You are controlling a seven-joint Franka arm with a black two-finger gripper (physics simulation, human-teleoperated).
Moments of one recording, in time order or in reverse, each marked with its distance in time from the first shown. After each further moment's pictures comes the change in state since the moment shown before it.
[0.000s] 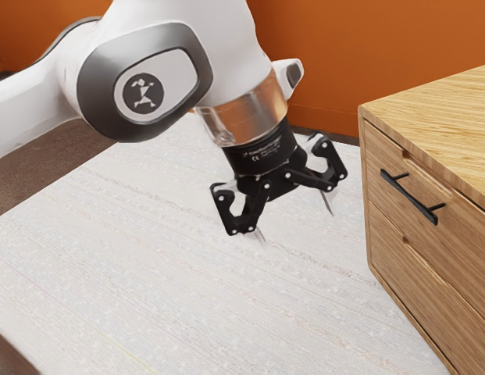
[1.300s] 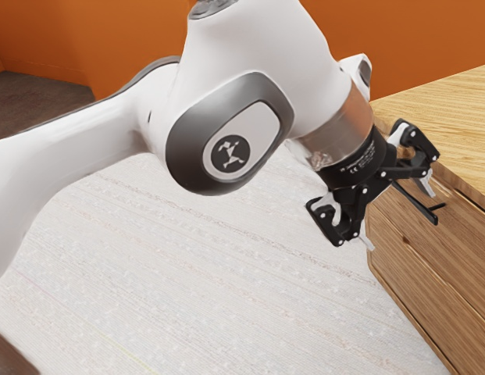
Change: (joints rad) arm -0.072 0.111 -0.014 0.001 -0.004 0.371 -0.161
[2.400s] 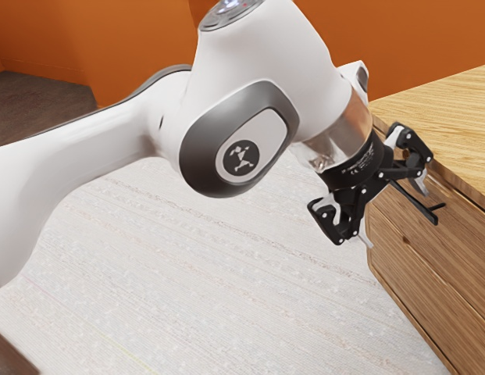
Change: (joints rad) arm 0.041 0.026 -0.011 -0.006 -0.003 0.029 -0.002
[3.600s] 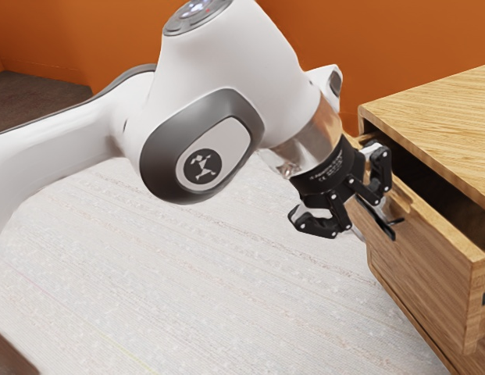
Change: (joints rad) arm -0.011 -0.117 0.002 -0.123 0.071 0.001 0.010
